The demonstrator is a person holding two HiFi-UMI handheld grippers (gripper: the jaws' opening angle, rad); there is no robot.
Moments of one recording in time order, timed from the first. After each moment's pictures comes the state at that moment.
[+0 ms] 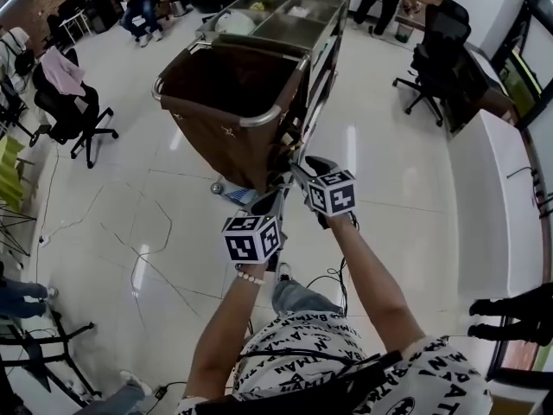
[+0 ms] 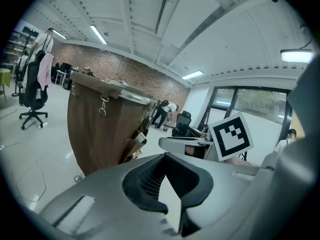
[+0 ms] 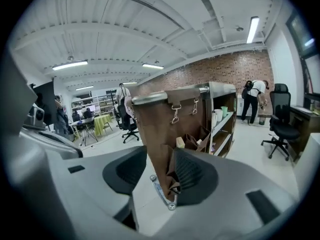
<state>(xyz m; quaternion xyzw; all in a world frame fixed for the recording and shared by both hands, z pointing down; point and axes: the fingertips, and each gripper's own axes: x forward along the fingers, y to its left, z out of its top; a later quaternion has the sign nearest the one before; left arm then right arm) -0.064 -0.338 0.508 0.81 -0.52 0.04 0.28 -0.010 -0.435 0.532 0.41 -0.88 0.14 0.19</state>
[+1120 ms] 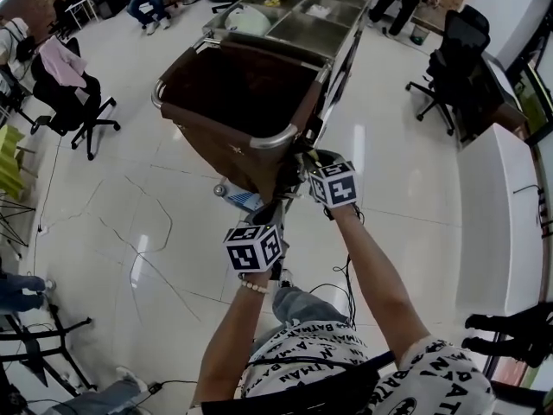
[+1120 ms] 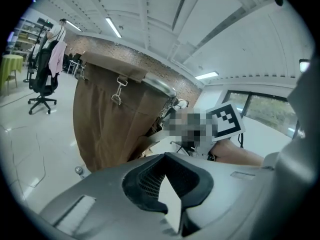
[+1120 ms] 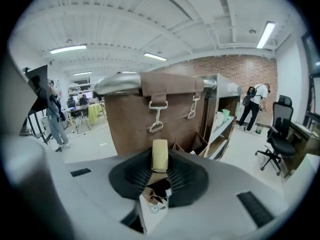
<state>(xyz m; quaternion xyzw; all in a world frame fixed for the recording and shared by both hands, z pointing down) -0.093 -0.393 0.549 0.77 -0.54 0.03 0.34 -0.027 -0.536 0.550 0.42 -0.87 0.11 0.25</state>
